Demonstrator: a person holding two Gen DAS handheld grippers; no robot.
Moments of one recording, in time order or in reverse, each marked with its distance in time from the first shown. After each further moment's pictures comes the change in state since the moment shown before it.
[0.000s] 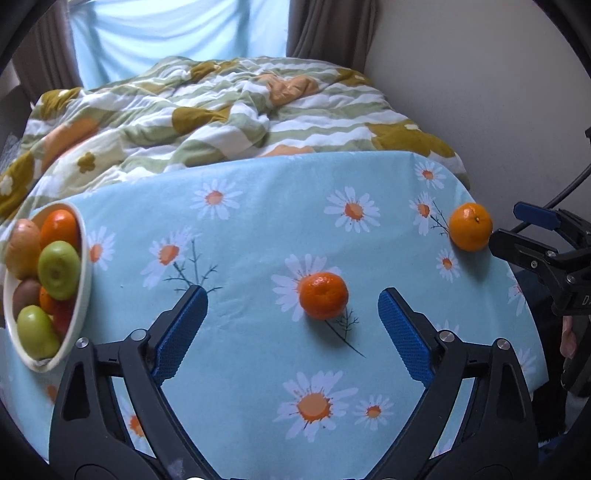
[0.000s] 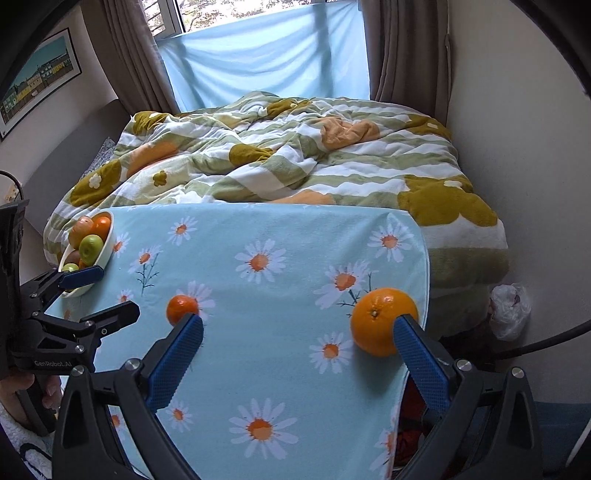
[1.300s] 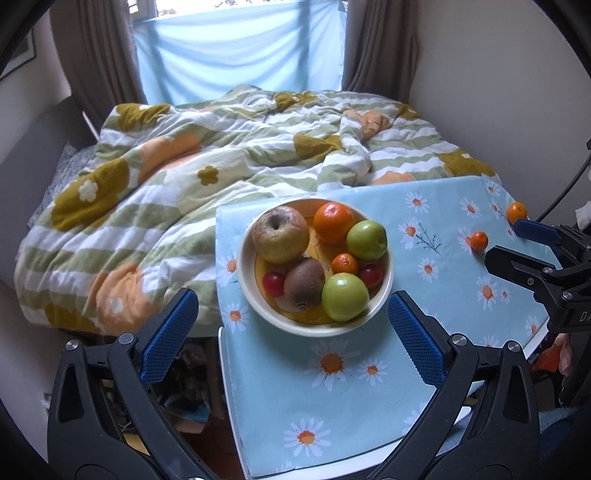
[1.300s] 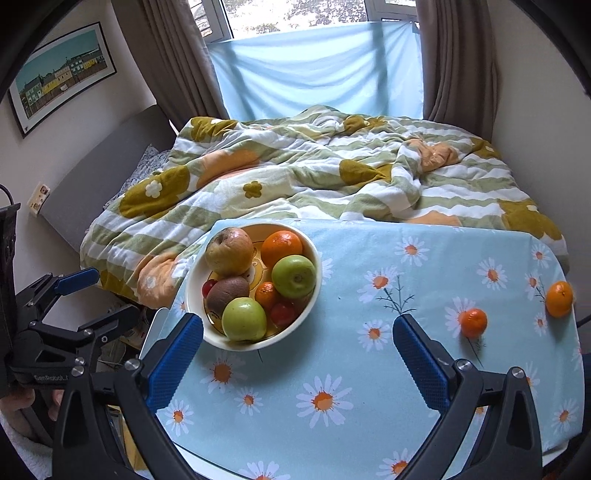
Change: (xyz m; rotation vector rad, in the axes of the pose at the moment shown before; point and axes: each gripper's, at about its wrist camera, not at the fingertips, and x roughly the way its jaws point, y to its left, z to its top) left arm -0.182 0.281 -0.045 0.036 -0.119 0.105; right arm -0.021 0.318 0.026 0.054 -0.077 0.059
